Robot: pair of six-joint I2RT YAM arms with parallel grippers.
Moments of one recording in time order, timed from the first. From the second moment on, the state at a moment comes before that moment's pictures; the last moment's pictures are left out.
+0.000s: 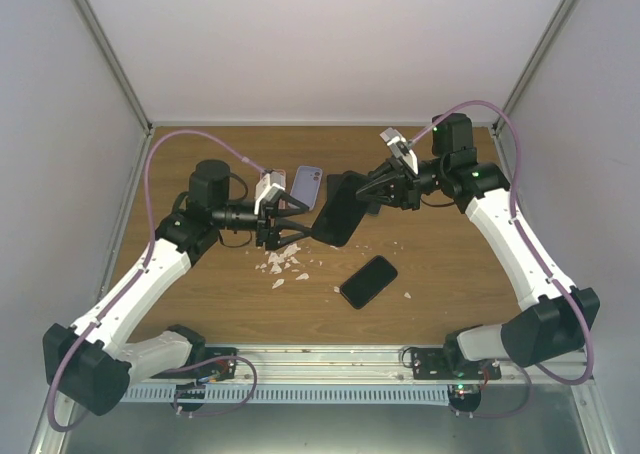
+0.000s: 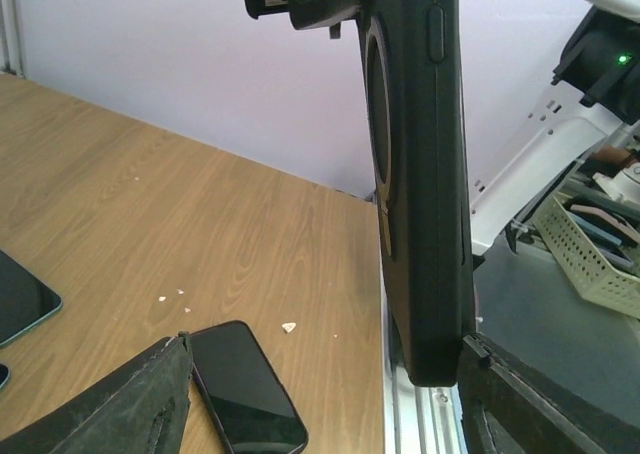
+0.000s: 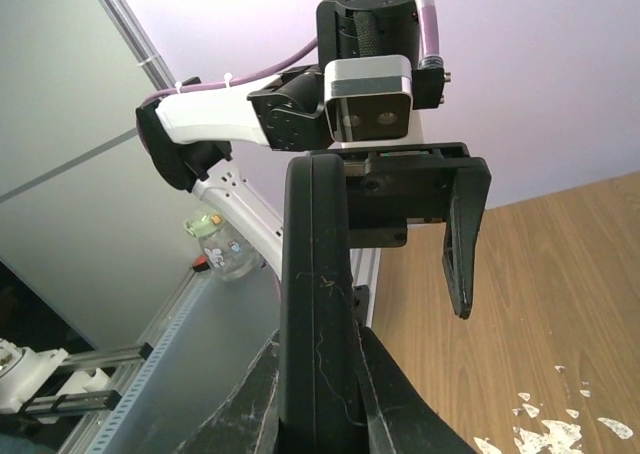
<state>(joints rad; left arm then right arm) -0.42 1.11 0.97 -0.24 1.05 0.01 0.30 1.37 1.38 -0.60 -1.52 -0.18</state>
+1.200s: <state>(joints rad) -0.38 1.21 0.94 -0.23 0.78 0.01 0.32 1.37 1.41 -0.70 -1.45 -0.25</state>
